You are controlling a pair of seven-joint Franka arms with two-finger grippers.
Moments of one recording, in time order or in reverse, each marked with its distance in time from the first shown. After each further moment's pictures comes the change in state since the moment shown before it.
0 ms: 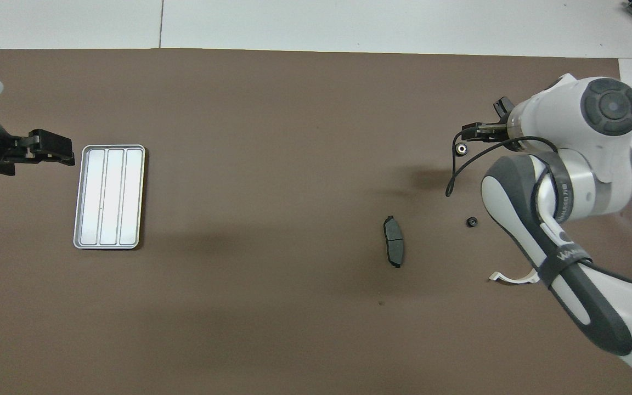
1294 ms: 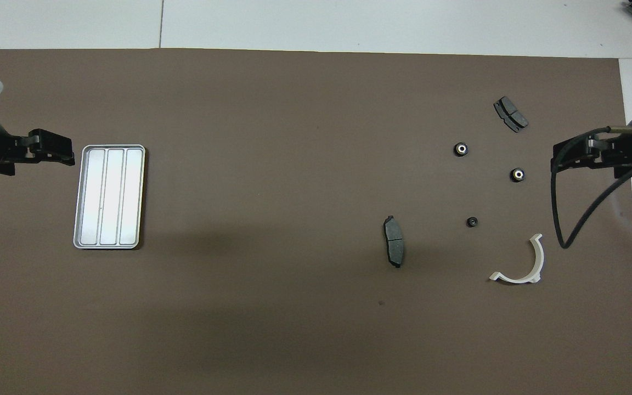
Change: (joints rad) left arm 0.000 0.000 0.000 0.000 0.000 0.000 0.000; right arm -0.052 -0.201 0.009 0.273 0.096 -0.678 -0.075
